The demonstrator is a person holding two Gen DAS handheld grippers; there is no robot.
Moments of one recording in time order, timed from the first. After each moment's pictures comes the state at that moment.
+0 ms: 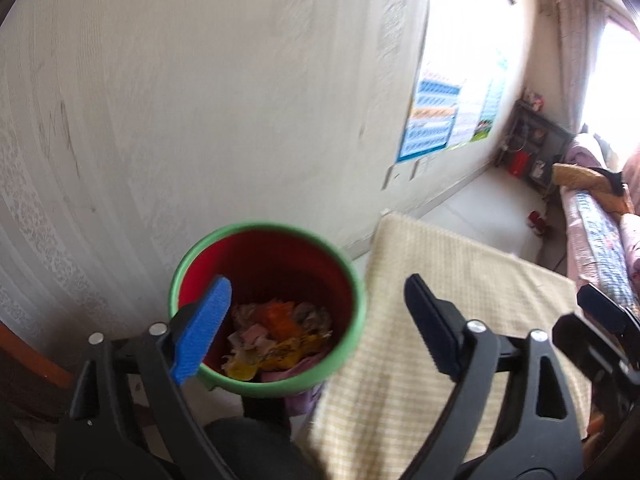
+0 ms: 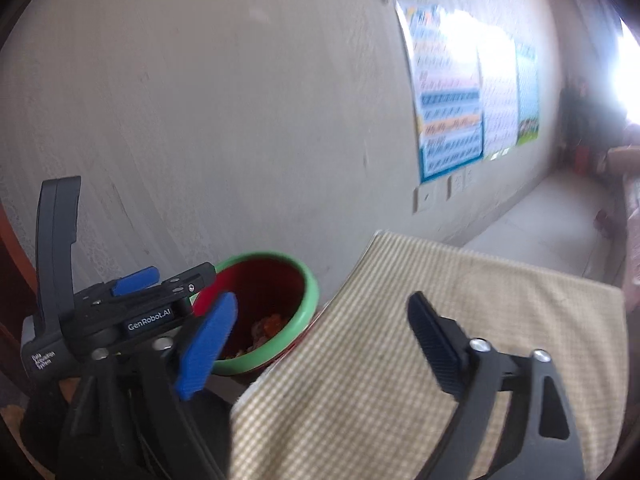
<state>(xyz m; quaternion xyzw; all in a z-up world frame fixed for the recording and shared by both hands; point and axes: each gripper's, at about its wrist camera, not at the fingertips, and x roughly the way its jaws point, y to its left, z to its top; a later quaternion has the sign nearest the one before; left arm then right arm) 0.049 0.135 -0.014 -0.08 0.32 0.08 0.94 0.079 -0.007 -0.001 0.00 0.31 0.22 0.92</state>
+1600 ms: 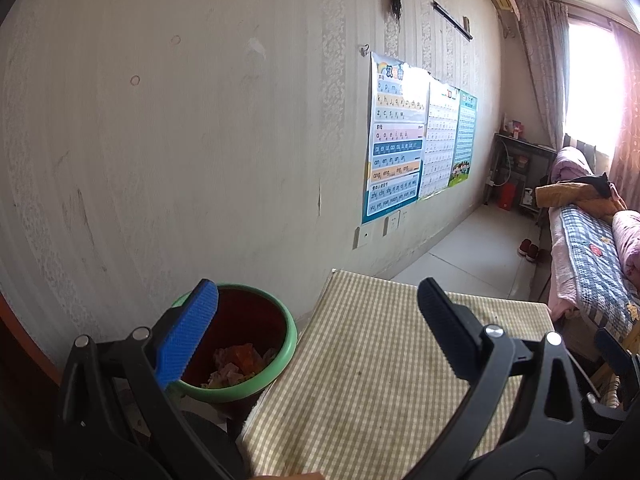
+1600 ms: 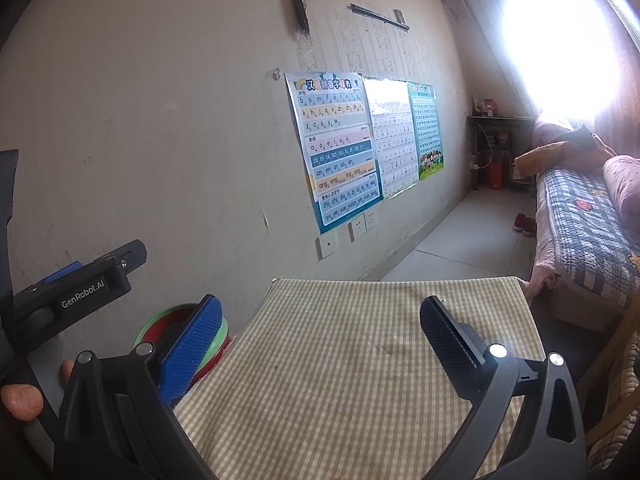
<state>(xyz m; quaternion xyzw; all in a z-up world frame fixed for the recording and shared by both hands) 0.004 0.028 0.052 -0.03 0.22 0.10 0.97 0.017 -0.118 0.026 0.05 0.23 0.08 0.97</state>
